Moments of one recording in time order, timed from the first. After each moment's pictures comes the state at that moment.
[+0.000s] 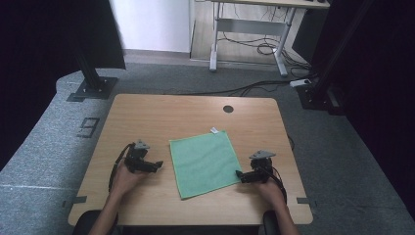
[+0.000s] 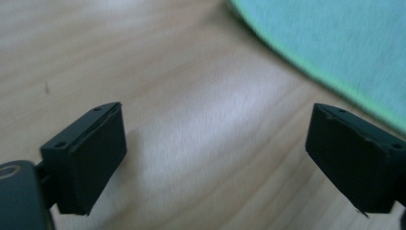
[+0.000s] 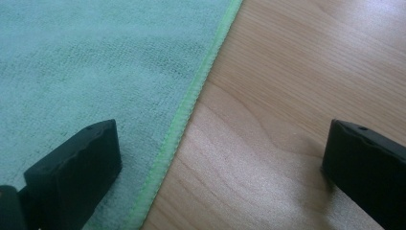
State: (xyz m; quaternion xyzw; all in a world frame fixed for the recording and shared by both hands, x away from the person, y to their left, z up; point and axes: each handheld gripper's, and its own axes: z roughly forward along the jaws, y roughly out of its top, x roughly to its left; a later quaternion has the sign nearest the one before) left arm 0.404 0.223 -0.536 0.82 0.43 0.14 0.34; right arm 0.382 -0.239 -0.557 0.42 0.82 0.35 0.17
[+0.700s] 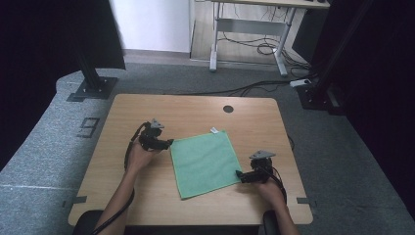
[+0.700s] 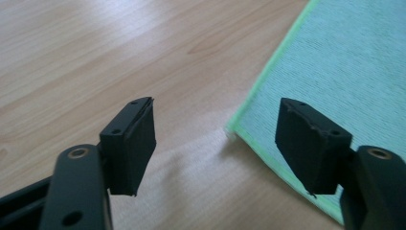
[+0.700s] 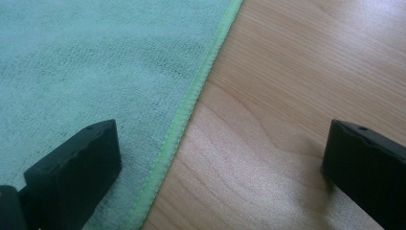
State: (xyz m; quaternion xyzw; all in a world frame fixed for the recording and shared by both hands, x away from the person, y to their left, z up) left arm 0.469 0.183 -0.509 0.83 0.40 0.17 0.34; right arm 0.382 -0.239 -0.557 0.42 0.82 0.35 0.17
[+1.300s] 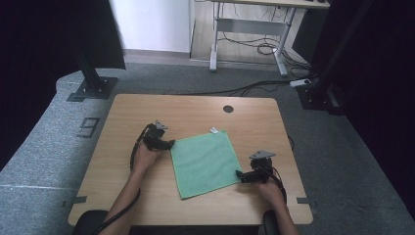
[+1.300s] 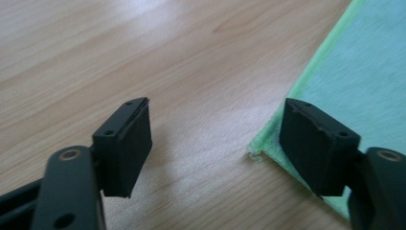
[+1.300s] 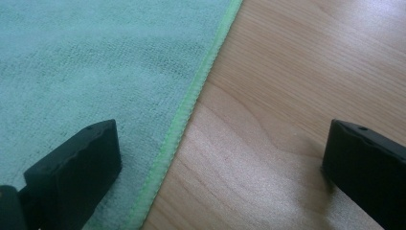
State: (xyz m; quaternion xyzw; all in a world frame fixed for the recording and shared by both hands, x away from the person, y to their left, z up) left arm 0.485 0.175 -0.541 0.83 0.43 0.20 0.31; right arm 0.382 -0.239 -0.557 0.42 0.82 0.35 0.17
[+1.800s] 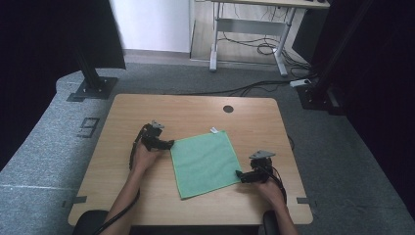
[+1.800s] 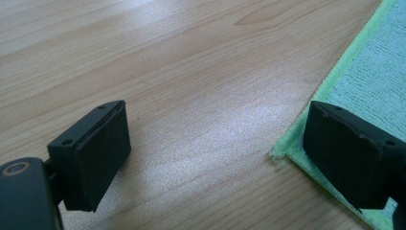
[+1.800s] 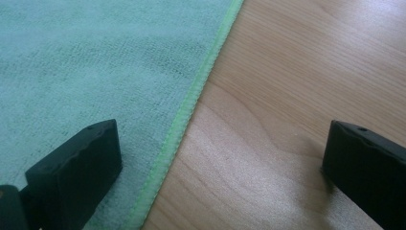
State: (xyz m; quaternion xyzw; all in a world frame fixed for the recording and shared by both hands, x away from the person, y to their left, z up) left arm 0.492 0.185 -0.548 0.81 0.46 0.17 0.32; right arm 0.382 -0.239 -0.556 0.42 0.82 0.35 0.17
